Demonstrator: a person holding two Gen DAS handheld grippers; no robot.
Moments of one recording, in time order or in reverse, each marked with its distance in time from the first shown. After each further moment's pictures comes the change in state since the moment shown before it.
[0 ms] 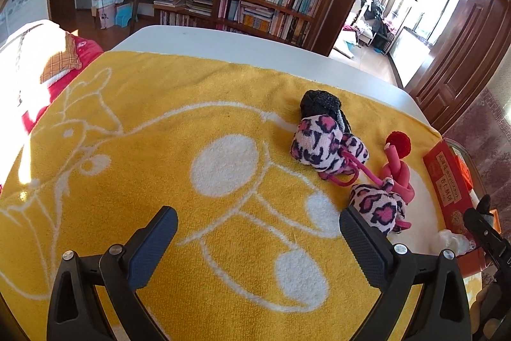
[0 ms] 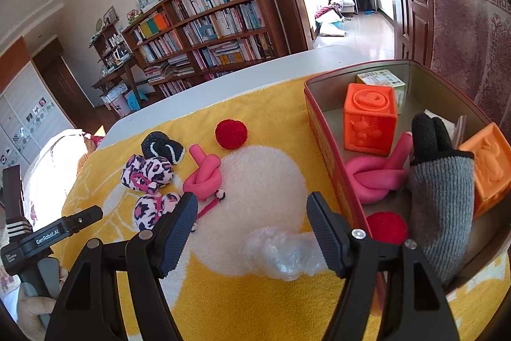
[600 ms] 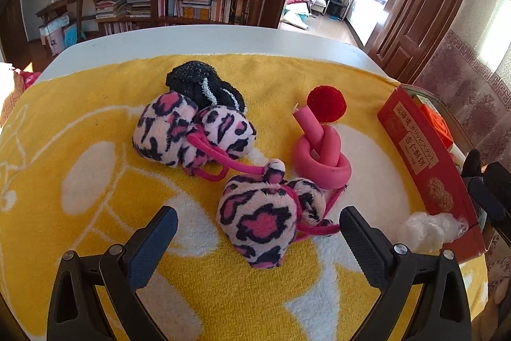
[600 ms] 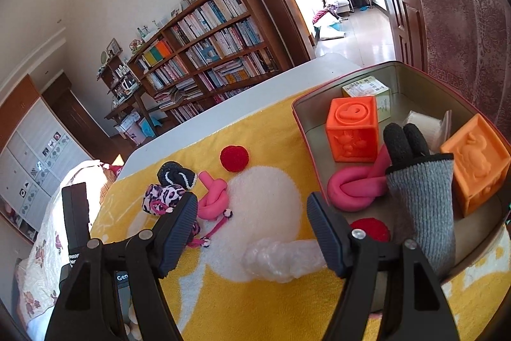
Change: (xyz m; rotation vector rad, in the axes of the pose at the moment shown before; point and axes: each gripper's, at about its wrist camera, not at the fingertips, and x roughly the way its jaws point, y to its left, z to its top) left arm 0.051 -0.102 -0.007 0.203 0.073 -0.102; right arm -0.026 -0.017 0.009 0.090 -0.064 0.081
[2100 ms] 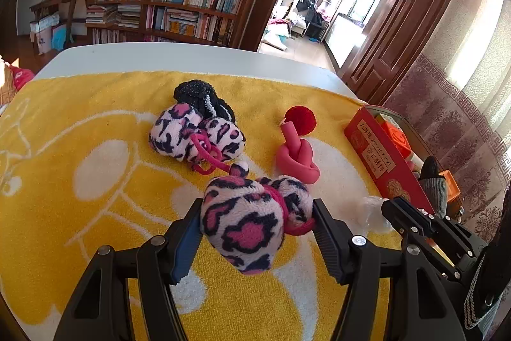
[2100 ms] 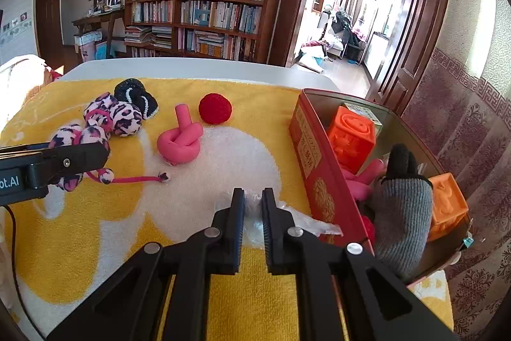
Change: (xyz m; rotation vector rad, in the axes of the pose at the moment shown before) left arm -0.050 0.013 -0.018 -0.025 -0.105 -0.128; right arm 0.035 0.057 -0.054 -0.454 0.025 -0.386
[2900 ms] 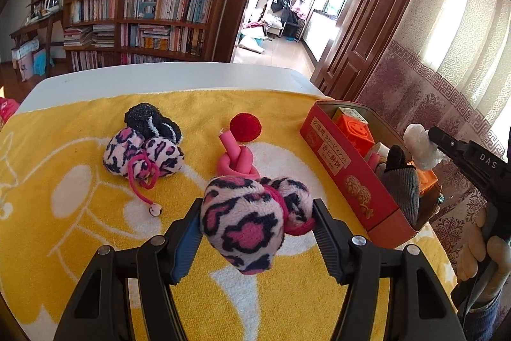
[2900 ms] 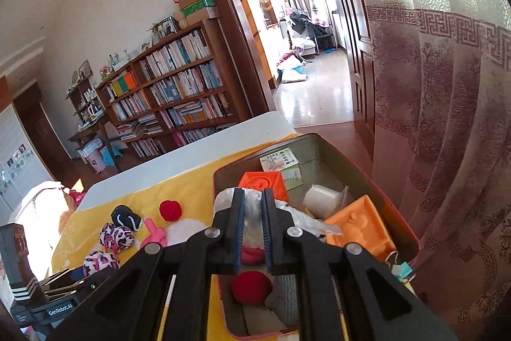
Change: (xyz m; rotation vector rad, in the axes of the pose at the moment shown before) left arm -0.006 -0.061 0.004 0.112 -0.011 -0.052; right arm -0.043 -0.170 0.033 0.460 -0.159 0.133
